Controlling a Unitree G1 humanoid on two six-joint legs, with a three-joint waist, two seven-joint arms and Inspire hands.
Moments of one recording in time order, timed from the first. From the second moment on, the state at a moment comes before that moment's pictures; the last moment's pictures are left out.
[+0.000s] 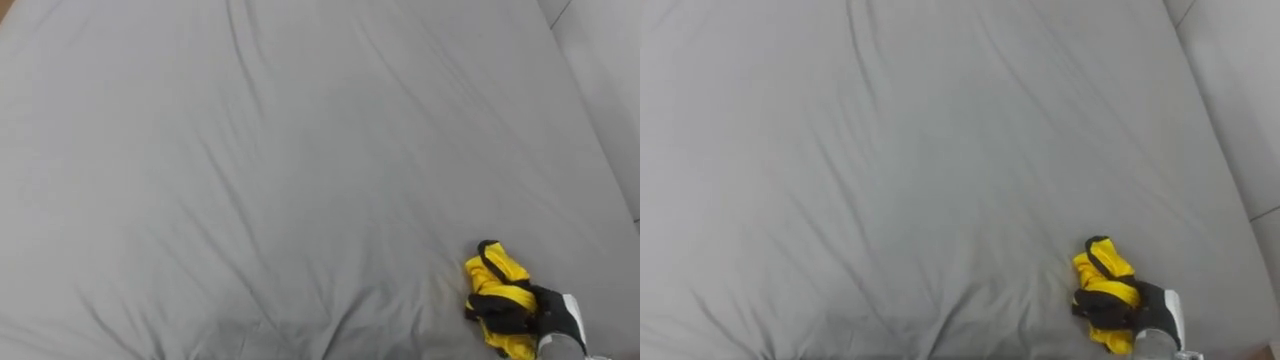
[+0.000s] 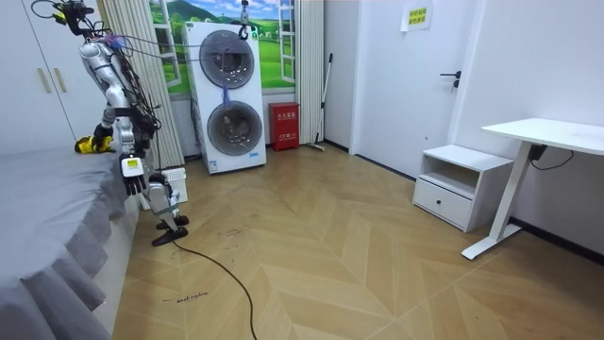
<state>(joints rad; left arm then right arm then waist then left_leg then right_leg) 0.12 0.21 0.03 1.16 -0.43 -0.01 -0.01 -0.18 -0.33 -0.09 1.04 0.02 -0.04 -0.27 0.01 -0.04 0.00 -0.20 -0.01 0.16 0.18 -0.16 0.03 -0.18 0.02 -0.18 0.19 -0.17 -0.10</state>
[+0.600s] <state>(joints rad) 0.18 0.20 0.08 1.08 -0.36 0.00 0.03 0.08 -0.33 -0.18 0.36 0.23 -0.03 -0.27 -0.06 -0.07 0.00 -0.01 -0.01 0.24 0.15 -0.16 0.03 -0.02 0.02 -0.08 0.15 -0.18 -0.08</state>
